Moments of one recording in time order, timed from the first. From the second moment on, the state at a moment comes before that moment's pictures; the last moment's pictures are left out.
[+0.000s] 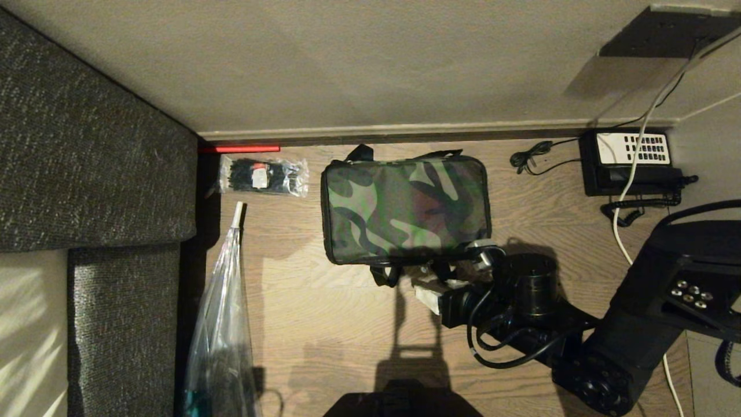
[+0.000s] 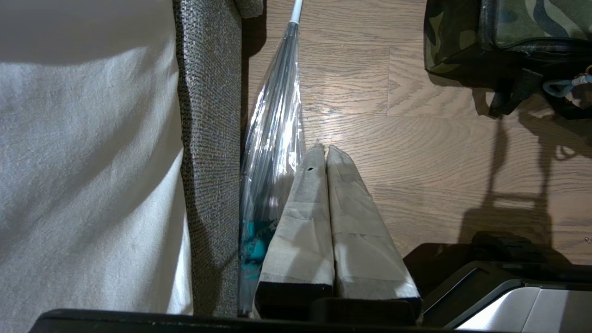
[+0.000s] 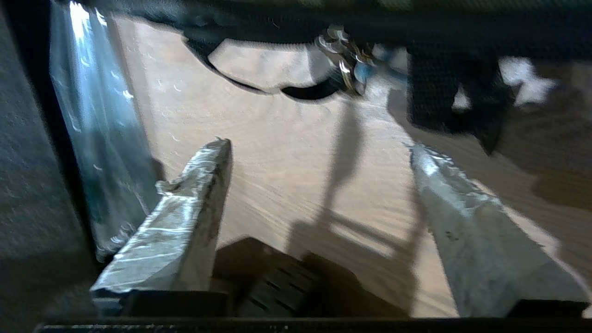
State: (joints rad) left arm 0.00 0.00 0.00 0.01 0.01 -0.01; right arm 0.58 2.14 -0.60 -1.24 0.04 0.26
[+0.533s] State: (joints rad) left arm 0.00 0.00 0.00 0.01 0.01 -0.01; right arm 0.58 2.24 -0.66 -1.36 0.06 0.25
